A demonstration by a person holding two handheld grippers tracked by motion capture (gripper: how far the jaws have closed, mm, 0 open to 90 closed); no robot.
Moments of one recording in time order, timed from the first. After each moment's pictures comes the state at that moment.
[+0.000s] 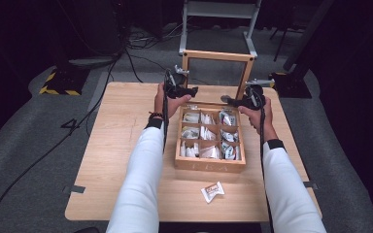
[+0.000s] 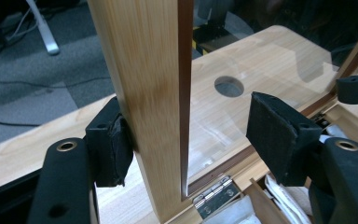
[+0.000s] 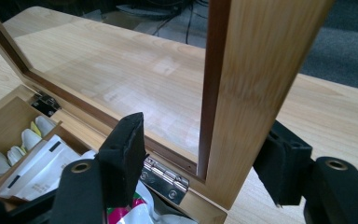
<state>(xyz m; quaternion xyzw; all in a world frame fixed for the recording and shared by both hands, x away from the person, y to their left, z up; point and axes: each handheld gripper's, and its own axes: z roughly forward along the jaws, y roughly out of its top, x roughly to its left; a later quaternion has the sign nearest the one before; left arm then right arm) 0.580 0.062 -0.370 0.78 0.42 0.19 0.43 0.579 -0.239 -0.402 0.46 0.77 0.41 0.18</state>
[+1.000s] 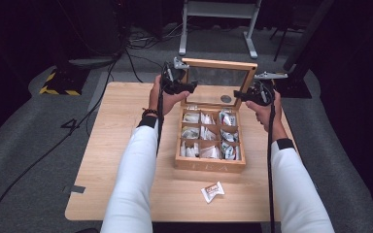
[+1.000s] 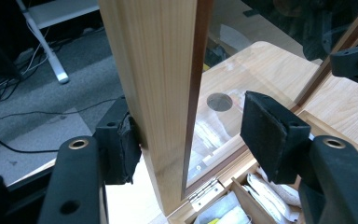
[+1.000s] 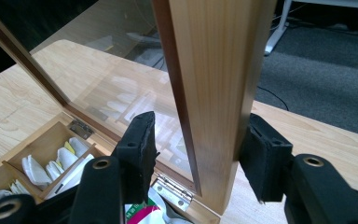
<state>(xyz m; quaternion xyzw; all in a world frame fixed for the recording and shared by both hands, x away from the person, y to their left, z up) 0.552 0.068 -0.326 0.78 0.37 0.23 0.44 0.558 -0.250 -0.359 0.43 0.76 0.45 0.20</state>
